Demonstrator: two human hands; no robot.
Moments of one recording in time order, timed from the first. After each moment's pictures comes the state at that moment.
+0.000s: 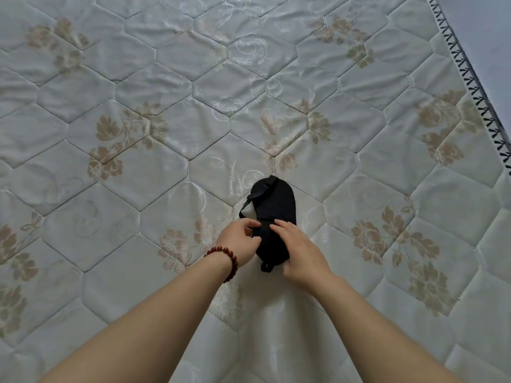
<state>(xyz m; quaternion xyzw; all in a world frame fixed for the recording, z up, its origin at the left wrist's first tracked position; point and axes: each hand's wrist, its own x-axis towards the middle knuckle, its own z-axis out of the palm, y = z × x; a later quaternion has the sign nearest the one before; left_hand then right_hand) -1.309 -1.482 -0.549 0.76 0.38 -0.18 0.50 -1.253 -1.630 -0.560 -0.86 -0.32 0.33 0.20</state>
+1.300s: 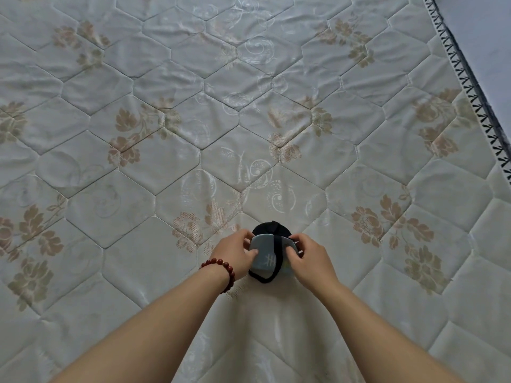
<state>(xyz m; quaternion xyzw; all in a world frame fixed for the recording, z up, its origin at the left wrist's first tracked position) -1.373 -1.495 -0.546 0.82 0.33 -0.21 0.42 -1.299 -1.654 -0.557 -0.88 -0.10 0.34 0.33</state>
